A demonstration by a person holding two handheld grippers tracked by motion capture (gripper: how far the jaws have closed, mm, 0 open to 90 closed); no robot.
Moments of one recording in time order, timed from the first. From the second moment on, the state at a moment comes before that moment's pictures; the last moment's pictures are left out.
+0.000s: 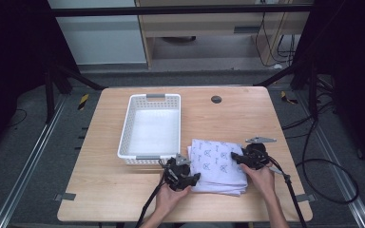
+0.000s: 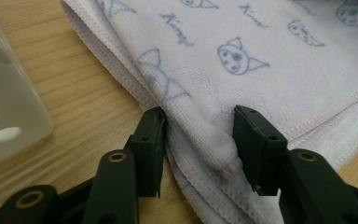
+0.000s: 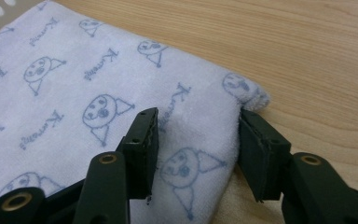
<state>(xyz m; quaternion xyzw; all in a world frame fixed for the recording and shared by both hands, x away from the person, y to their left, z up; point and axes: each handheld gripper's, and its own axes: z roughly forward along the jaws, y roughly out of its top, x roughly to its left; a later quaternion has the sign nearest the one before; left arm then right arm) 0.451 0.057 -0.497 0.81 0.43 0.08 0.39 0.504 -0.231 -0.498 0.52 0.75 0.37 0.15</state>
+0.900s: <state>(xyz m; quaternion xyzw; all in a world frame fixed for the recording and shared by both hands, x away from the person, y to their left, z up) 0.444 0.059 -0.481 0.80 0.41 0.09 0.42 0.495 -0.229 -0.480 0.51 0.75 0.39 0.16</state>
